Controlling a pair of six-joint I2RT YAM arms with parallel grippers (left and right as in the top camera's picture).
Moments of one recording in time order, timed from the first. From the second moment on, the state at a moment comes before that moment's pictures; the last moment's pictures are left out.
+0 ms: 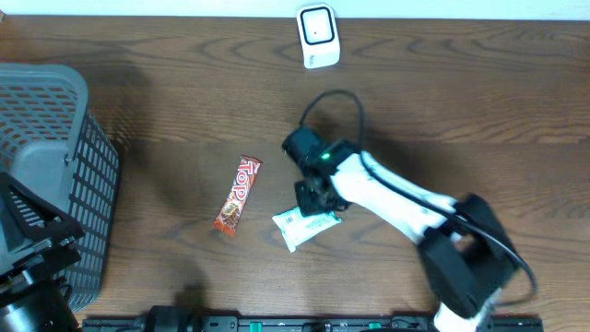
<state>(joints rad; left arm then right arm) -0.07 0.39 1.12 -0.33 -0.53 -0.15 0.74 1.89 1.27 -0.90 -0.07 0.53</state>
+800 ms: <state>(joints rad) -0.07 0.39 1.12 -0.33 -0.53 -0.15 0.71 1.91 1.37 -0.80 0.00 0.48</state>
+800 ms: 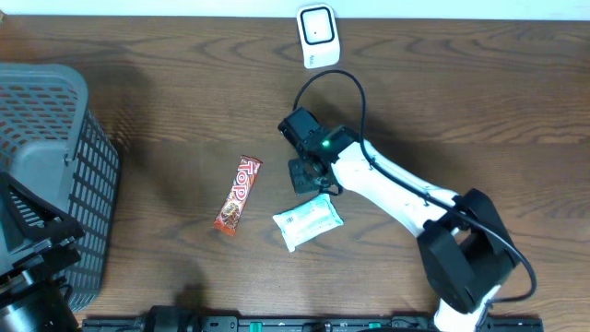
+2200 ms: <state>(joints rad) -0.07 0.39 1.12 -0.33 -0.53 -0.15 0.54 1.89 1.15 -0.99 -0.38 -0.18</state>
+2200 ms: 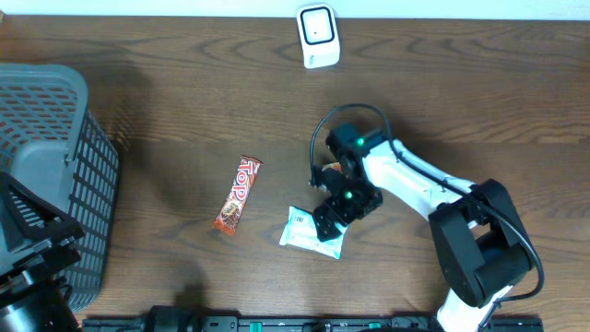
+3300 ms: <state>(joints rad) -0.07 0.35 1.12 -0.33 -0.53 -0.15 0.61 1.81 0.98 -0.81 -0.45 -0.16</state>
